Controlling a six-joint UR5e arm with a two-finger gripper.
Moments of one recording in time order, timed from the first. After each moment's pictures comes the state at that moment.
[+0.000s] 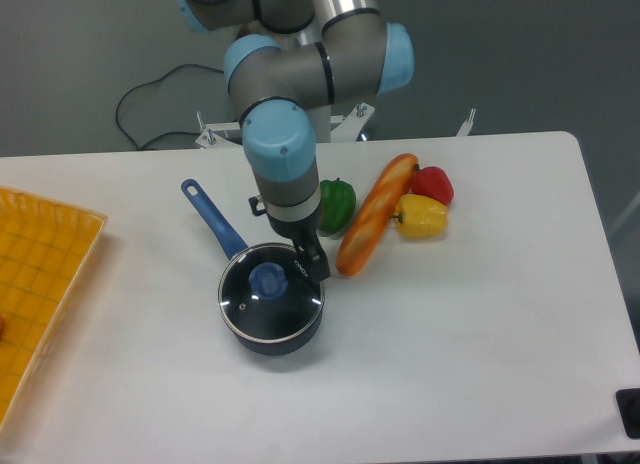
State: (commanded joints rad) arm 2.31 -1.87 -1.70 -1.12 1.59 1.40
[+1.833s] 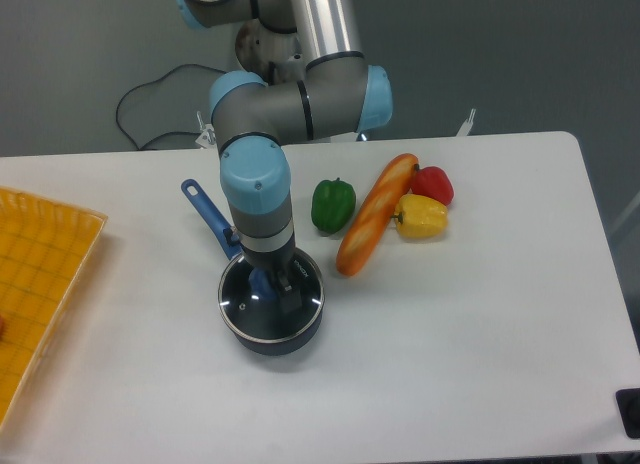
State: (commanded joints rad) arm 2.27 -1.92 -1.68 -1.09 1.56 1.34
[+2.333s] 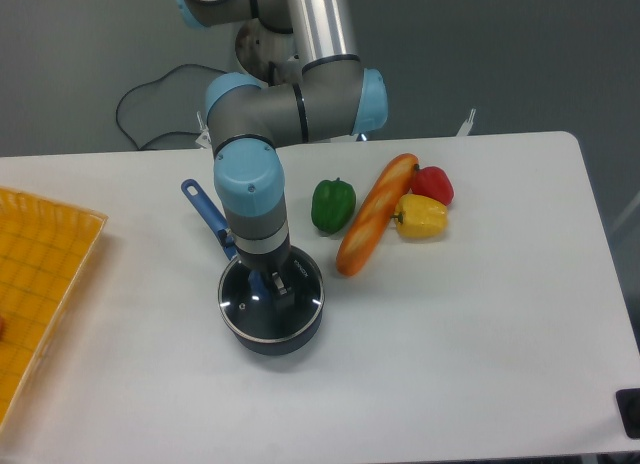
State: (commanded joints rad) arm 2.26 -1.92 -1.68 -1.09 1.56 1.34
